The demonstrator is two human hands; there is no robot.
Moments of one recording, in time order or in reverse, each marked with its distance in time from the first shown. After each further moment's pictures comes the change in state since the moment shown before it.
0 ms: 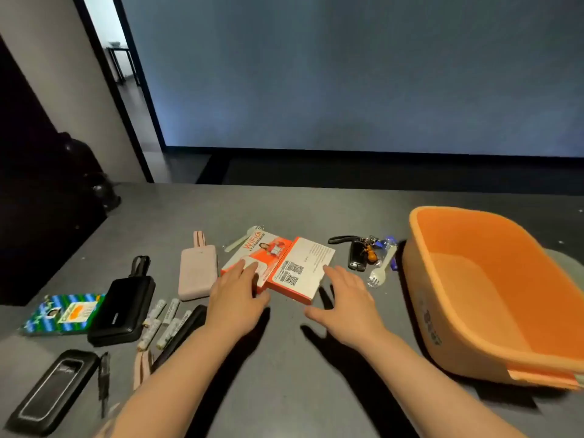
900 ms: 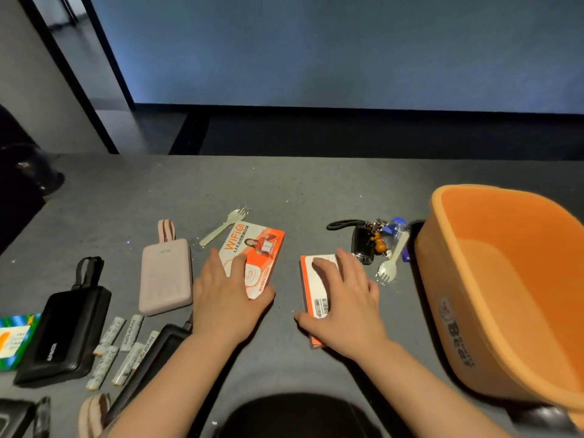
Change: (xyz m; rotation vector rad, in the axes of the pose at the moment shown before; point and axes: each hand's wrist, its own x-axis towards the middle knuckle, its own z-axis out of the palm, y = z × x) left_hand 0.052 -0.021 0.047 0.159 0.020 -0.055; right_hand 0.040 0.021 0.033 -0.114 0.120 -0.037
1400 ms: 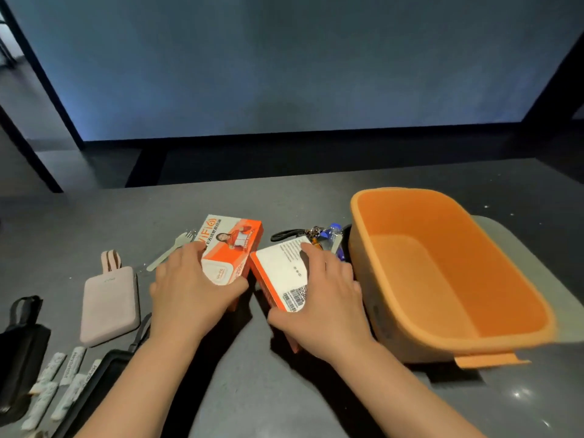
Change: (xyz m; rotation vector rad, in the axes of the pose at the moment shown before) left_hand -0.022 0.068 -0.068 -0.313 0.134 -0.008; right_hand -0.048 -0.009 -0.089 0.120 0.110 0.113
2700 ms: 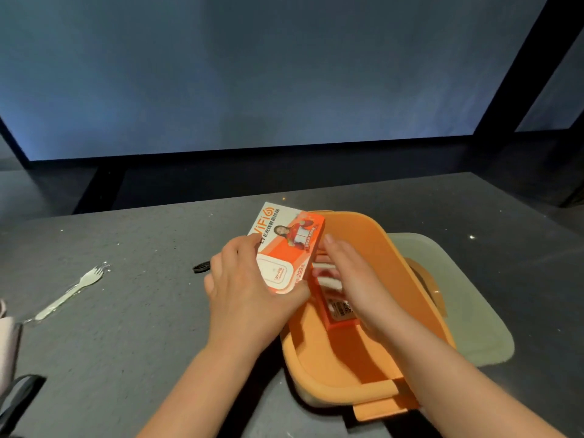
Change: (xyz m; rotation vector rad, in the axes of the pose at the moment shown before) left_hand -0.040 0.187 0.085 -0.201 -0.001 0.262; right_hand 0.040 0.129 -0.119 0.777 -0.018 0.302
